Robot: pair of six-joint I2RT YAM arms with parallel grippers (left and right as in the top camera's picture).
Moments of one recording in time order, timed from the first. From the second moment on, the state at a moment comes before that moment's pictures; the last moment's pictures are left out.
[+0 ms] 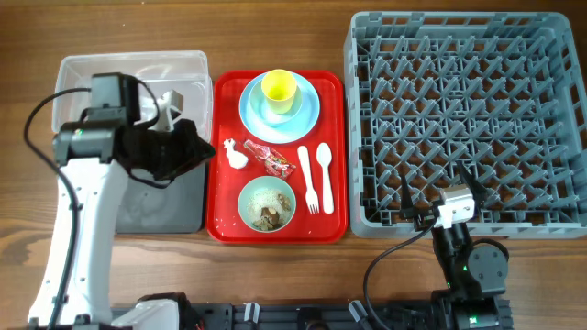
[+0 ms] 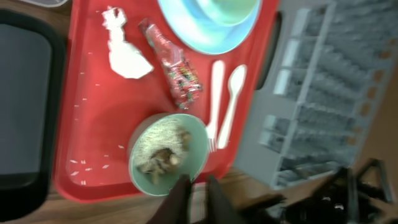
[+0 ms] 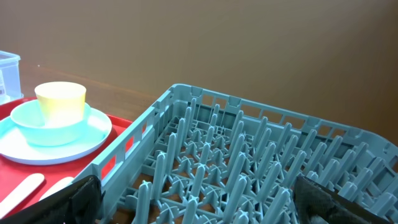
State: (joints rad) left arm 0.02 1.38 1.24 -1.14 0.55 -0.35; right arm 0.08 0.02 0.01 0.00 -0.09 -0.20
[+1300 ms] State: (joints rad) left arm -0.33 1.74 1.24 -0.89 -0.01 -0.61; right arm 0.08 0.02 0.01 0.00 -0.09 -0.20
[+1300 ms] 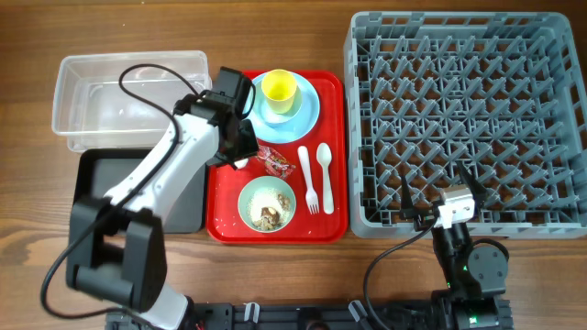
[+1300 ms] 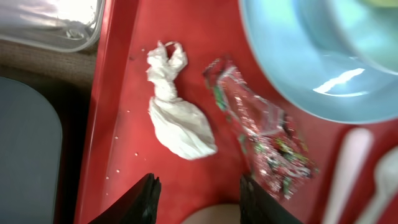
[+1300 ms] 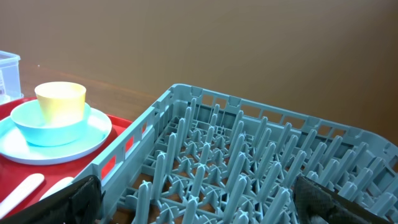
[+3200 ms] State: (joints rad) left arm -0.02 1.69 1.49 -0.99 0.04 -0.65; right arm 0.08 0.02 0.01 0.00 -0.09 -0.20
